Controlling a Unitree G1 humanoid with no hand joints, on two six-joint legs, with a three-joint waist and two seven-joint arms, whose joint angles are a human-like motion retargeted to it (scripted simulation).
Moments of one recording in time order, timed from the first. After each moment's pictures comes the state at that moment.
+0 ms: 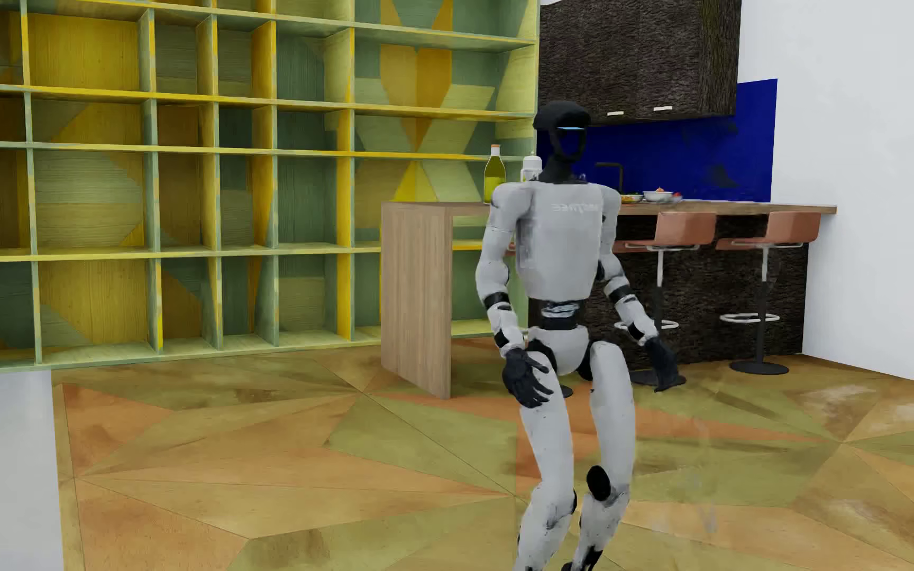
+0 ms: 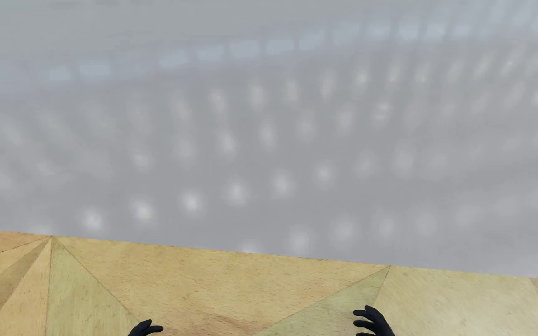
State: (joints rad) body -0.26 -0.43 -0.01 -0.07 -0.04 -0.04 0.00 0.03 -0.02 0.64 0.89 0.24 0.24 -0.37 -0.33 0.21 -0.18 -0.01 -0.05 -0.05 0.02 0.65 0.58 0.00 0.00 0.01 -0.01 0.00 0.00
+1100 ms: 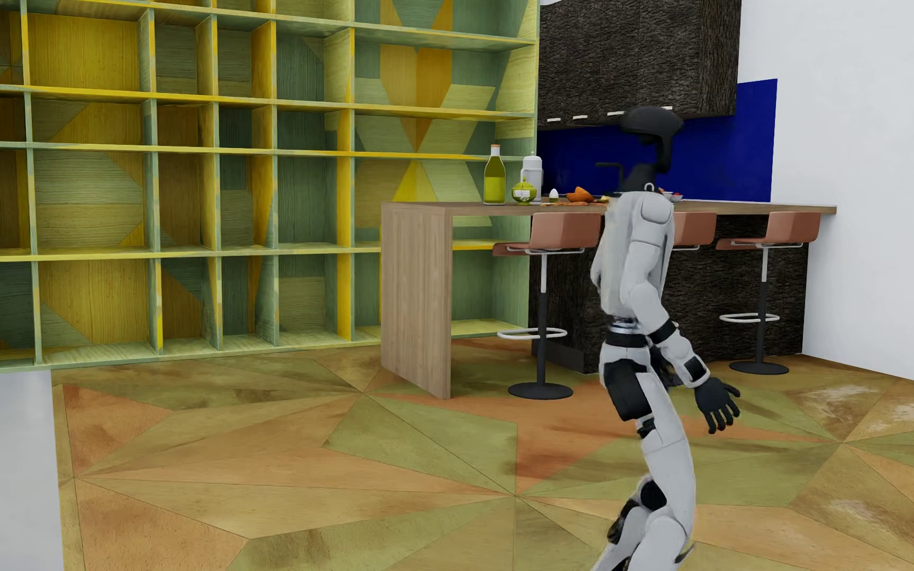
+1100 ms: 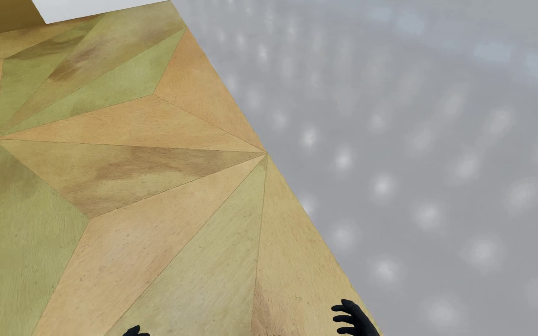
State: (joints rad) body -0.34 -0.34 0.13 0.06 -0.16 0.03 0.04 -0.08 0.04 0.86 0.84 0.22 0.15 -0.55 -0.45 0.17 -0.18 -0.07 0.12 -0.01 0.13 0.68 0.63 0.00 -0.04 0.10 0.04 0.18 0.02
